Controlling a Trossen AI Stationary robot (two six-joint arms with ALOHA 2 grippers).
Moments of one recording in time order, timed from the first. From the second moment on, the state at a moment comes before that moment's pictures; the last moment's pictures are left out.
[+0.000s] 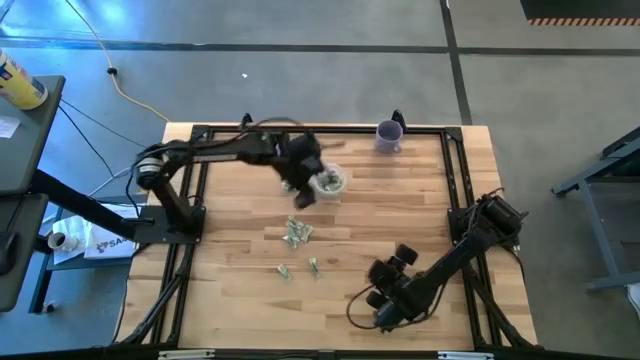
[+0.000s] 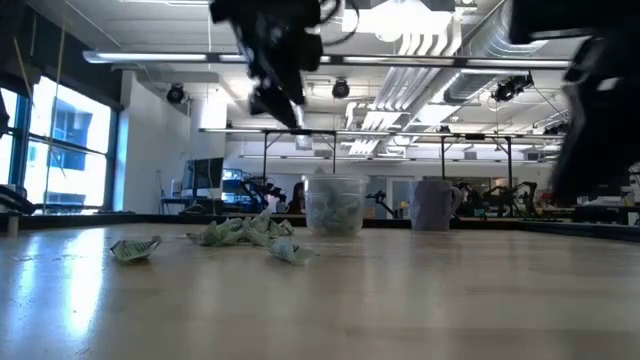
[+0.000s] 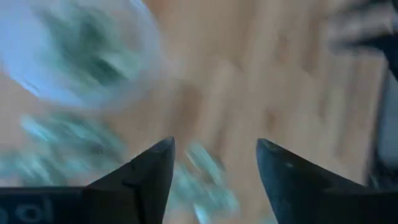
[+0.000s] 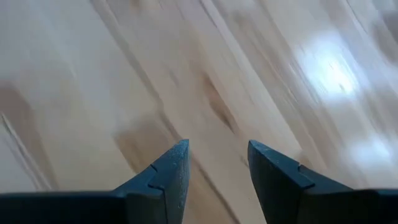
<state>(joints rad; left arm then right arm) 0.25 1.69 1.45 -0.84 0.31 -0.19 0.72 1.93 1.29 -1.07 0.59 1.29</state>
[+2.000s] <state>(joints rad) -0.57 1.48 0.98 -0.98 -0.36 -1.01 0.19 2.07 1.34 -0.61 0.44 0.60</state>
